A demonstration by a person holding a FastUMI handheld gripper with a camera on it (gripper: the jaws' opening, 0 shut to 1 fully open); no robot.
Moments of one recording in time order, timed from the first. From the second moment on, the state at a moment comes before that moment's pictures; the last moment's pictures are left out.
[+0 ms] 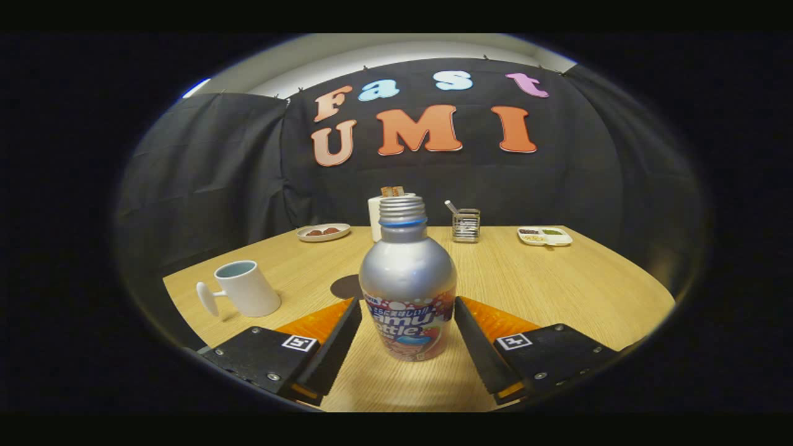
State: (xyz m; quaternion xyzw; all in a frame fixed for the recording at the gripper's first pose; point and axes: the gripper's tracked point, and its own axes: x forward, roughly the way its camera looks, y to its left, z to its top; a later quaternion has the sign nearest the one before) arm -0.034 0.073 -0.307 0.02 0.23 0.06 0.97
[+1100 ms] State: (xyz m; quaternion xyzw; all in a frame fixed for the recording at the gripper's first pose) arm -0.014 0.112 -0.288 -0.15 0.22 0.05 0.96
